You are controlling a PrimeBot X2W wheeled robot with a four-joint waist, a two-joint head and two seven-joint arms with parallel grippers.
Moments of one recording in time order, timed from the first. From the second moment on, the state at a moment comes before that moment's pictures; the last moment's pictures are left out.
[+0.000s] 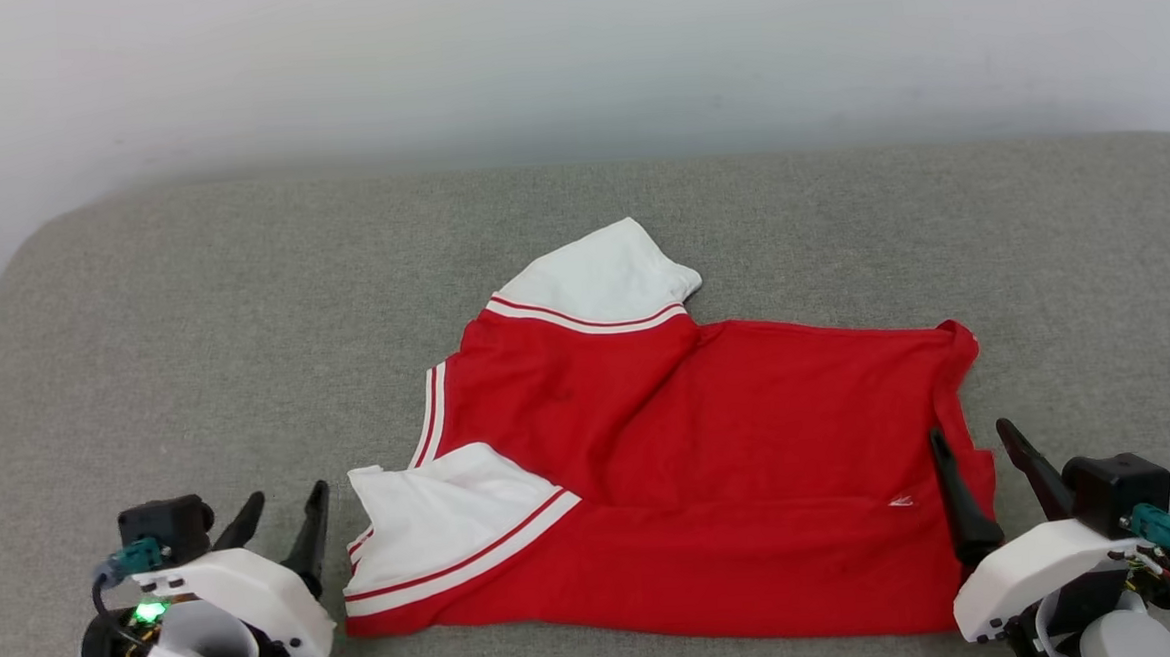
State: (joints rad) left arm -0.28 0.33 -0.27 0.61 -0.65 -0.08 -0.17; right arm -0.16 -0.12 -0.01 0.42 0.20 0.13 -0.18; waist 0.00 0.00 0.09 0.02
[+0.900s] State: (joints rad) left arm -0.15 0.55 -0.34 0.18 -0.82 0.04 0.64; right arm -0.04 -0.06 -0.03 0.13 0.18 0.13 -0.06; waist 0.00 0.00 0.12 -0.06
